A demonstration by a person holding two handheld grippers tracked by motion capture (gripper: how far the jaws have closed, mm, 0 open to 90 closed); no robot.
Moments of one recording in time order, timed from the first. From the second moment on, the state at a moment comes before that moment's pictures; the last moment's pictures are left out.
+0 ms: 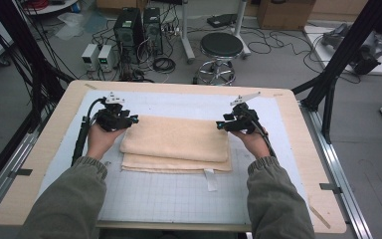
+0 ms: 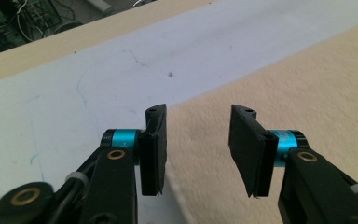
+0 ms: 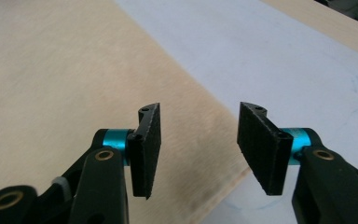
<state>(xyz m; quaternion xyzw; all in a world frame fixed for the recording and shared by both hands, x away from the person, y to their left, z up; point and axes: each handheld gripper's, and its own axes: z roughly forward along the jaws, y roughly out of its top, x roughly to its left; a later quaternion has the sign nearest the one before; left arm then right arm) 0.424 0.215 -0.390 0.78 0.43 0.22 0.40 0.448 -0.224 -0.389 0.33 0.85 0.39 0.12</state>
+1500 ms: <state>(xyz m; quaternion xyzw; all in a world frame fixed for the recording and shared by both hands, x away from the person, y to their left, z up) 0.335 0.216 -0.407 0.82 0.32 0.23 0.40 0.359 -0.229 -0.406 0.24 0.87 0.41 0.10</state>
